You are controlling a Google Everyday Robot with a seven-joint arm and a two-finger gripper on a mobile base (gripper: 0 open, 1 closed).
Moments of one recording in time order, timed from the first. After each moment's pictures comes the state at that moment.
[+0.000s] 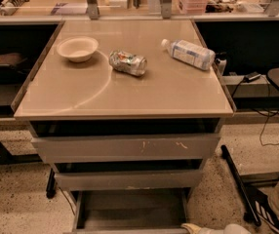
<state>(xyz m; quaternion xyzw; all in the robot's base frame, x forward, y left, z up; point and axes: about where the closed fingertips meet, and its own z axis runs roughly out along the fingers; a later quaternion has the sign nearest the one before) 0.357 -0.208 0.162 -0.70 0.63 0.14 0.31</state>
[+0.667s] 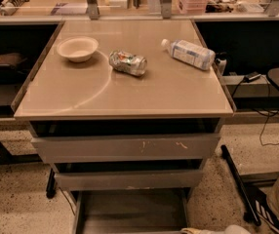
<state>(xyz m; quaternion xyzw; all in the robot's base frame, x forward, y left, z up) 0.357 -0.208 0.175 -0.70 0.63 0.14 0.31</state>
